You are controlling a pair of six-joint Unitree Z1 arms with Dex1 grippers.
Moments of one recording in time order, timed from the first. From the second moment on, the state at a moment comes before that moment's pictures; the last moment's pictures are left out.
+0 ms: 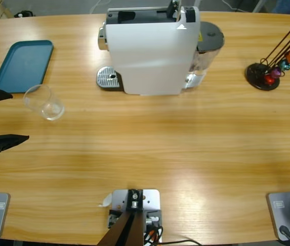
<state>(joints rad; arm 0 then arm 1) -0.76 1.06 -0.82 0.60 -0.09 0.21 0.73 1.57 -1.48 0.47 -0.32 0.72</state>
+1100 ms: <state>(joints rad) -0.76 1.04 -0.76 0.60 -0.06 0.21 0.92 2.02 -2.11 0.93 -0.15 0.76</state>
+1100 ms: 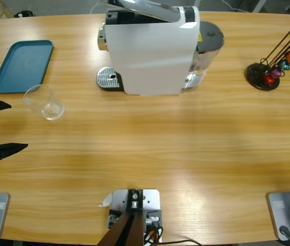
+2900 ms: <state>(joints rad) -0.76 1.00 -0.72 0.55 -0.06 0.18 0.98 2.01 -2.15 0.97 -0.39 0.54</state>
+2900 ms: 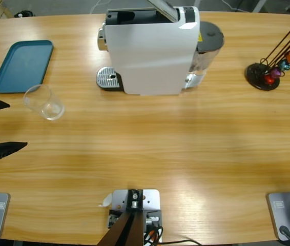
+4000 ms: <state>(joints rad) -0.76 1.00 -0.72 0.55 -0.06 0.18 0.97 1.96 -1.77 0.57 -0.22 0.67</state>
